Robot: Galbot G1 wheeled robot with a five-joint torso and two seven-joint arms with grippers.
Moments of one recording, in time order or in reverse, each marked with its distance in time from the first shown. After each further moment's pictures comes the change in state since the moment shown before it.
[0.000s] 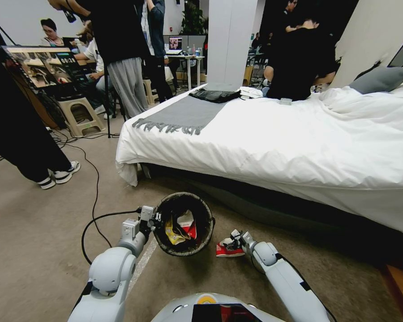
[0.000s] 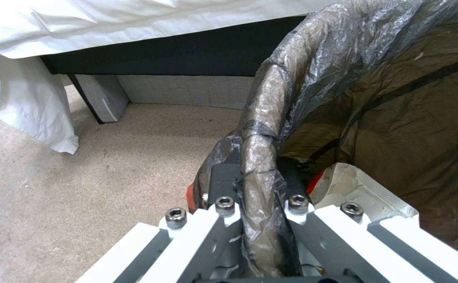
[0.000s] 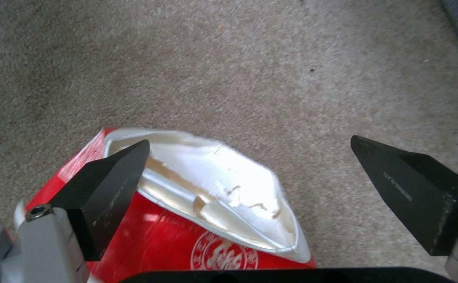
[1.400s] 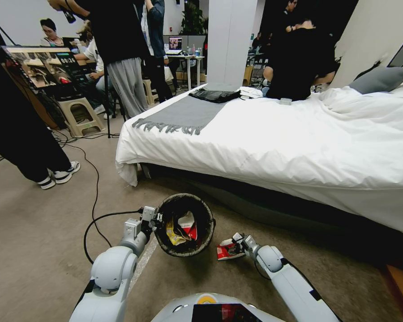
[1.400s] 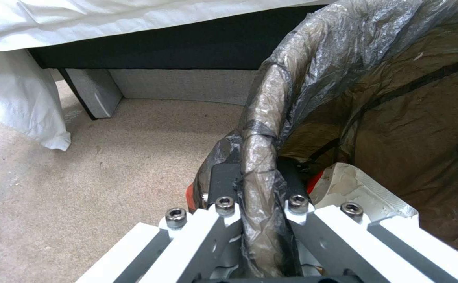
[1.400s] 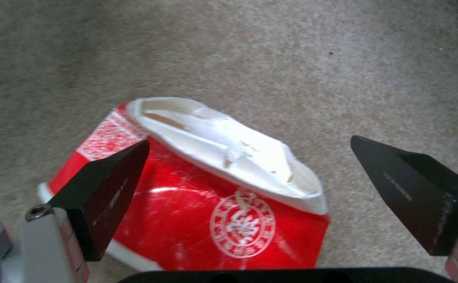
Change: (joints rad) left arm -0.011 -0.001 0.004 0.027 0.005 -0.003 0.015; right arm -0.033 -0.032 -0.021 0.046 -0.017 -0.020 -0.003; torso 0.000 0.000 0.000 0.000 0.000
